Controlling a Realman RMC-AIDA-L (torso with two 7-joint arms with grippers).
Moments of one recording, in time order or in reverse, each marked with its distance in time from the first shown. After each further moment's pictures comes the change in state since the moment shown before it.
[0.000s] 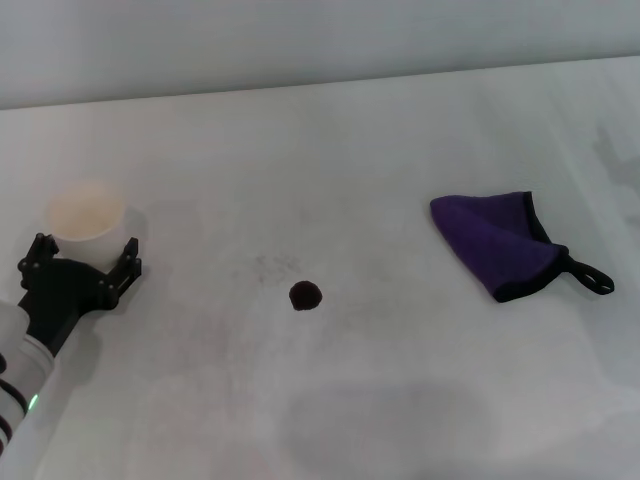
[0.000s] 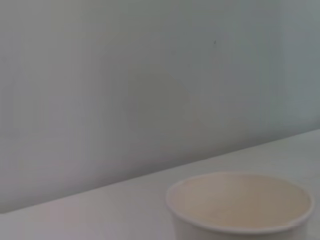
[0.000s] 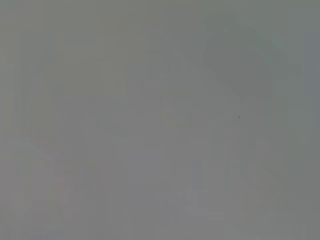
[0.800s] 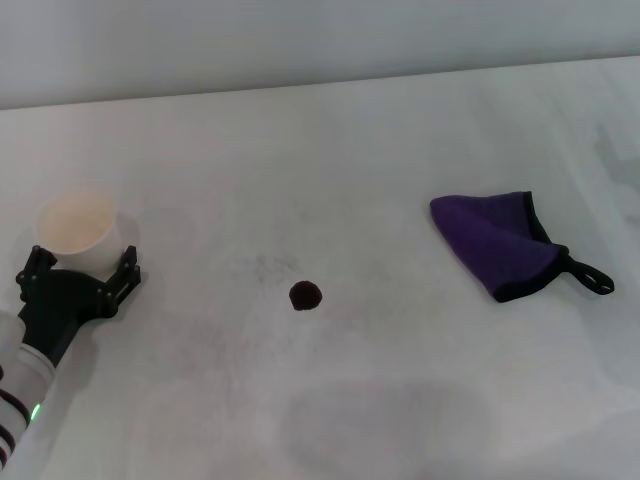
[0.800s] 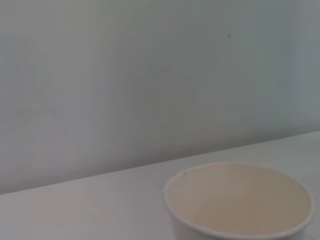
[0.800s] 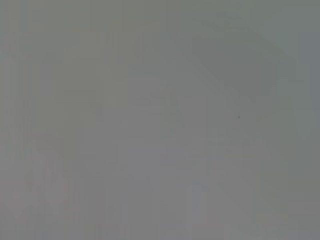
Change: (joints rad) left arm 0.026 0.002 0.004 0.039 -0.039 -0.008 0.003; right arm 0.000 0.000 0.001 0.000 0.000 -0.001 0.000
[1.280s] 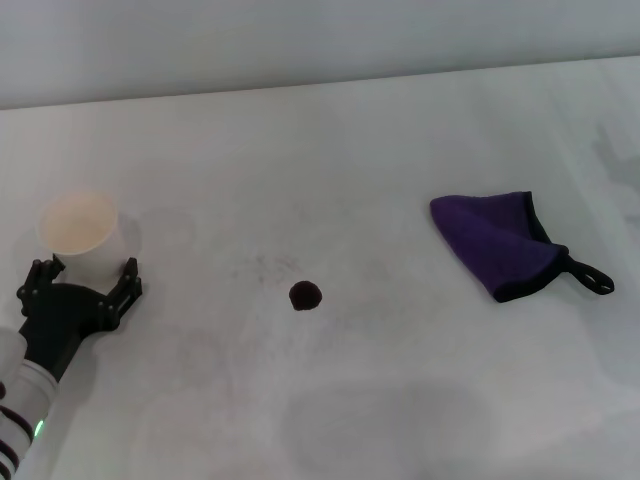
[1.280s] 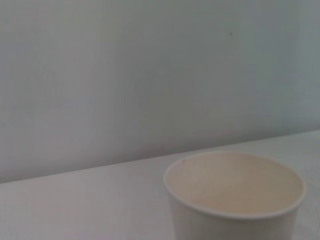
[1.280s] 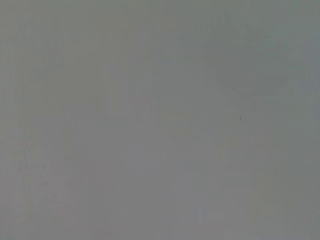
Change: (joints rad) left arm 0.037 0.001 0.000 0.041 -0.018 0.009 0.034; right arm 0.002 -0.001 -0.002 0.000 0.000 0.000 -0.002
